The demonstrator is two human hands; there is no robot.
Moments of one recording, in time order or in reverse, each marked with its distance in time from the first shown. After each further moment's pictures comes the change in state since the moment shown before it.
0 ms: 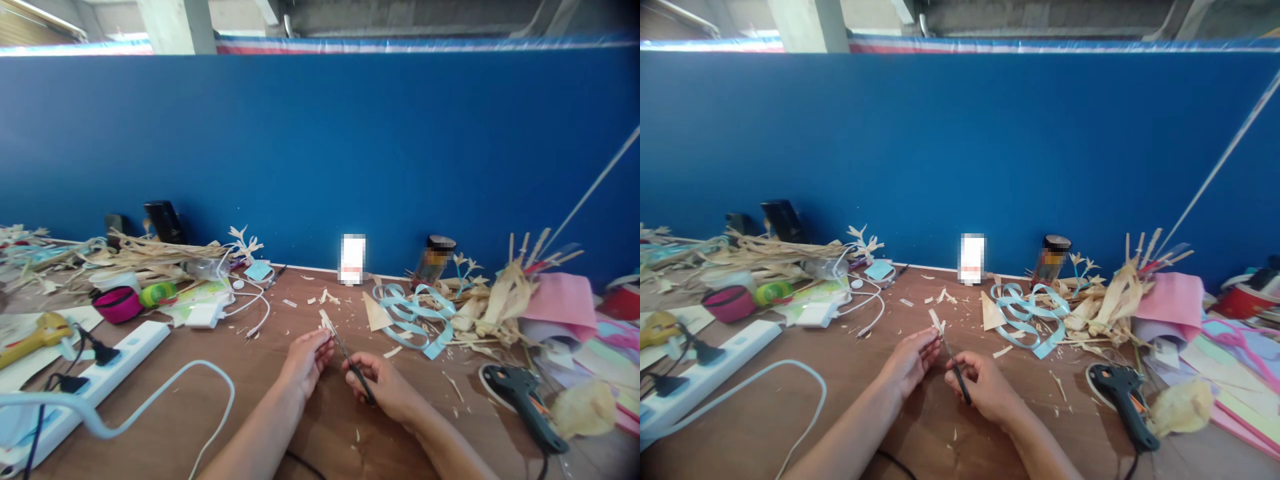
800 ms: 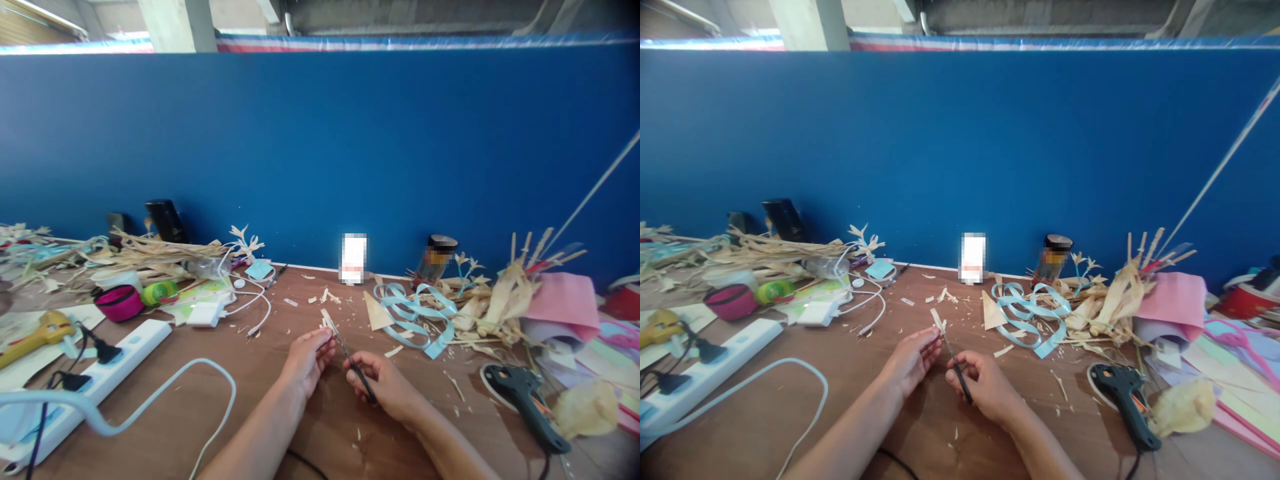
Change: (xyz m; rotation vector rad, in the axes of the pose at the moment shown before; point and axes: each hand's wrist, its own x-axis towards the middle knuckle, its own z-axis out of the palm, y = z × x) left_hand -0.001 -0.001 0.000 0.001 -0.001 0.000; right_hand -0.001 0.000 0.001 -0.022 0.018 0.015
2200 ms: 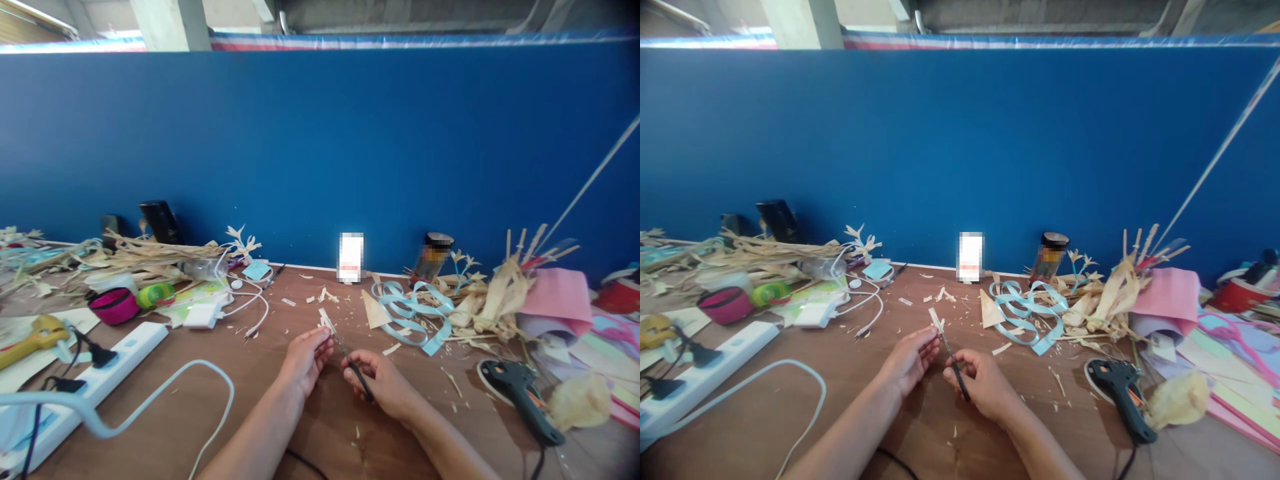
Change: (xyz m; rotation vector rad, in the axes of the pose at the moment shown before) left_hand 0.001 0.000 -0.001 0.006 -0.005 0.009; right_hand -0.002 -0.006 0.003 0.003 0.033 0.000
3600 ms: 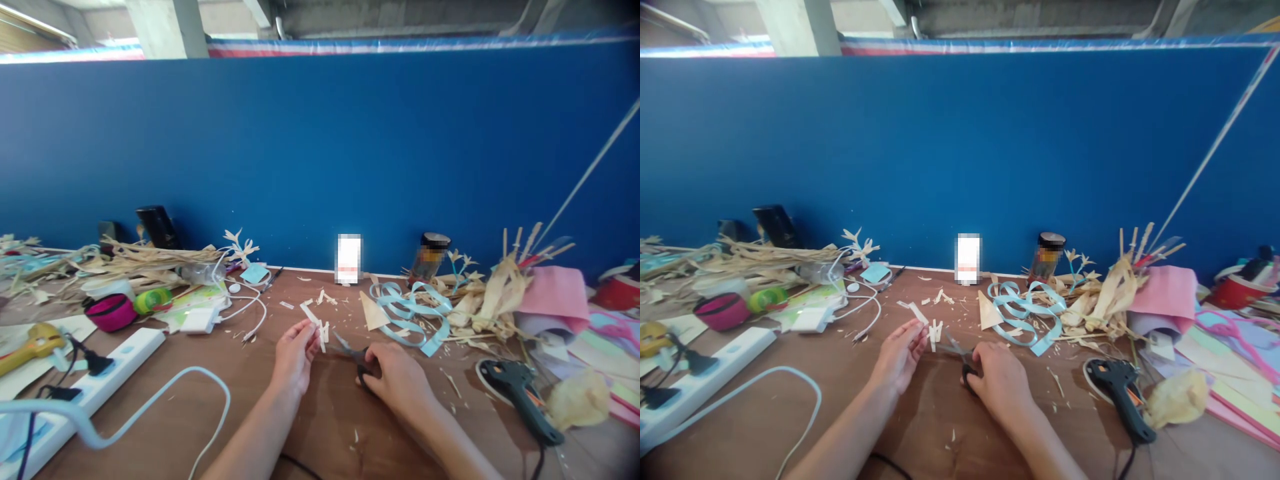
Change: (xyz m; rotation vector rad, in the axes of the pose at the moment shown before) left_hand -0.001 0.009 0.002 -0.106 0.095 0.233; right_hand -0.009 -0.007 -0.026 -0.977 0.386 -0.157
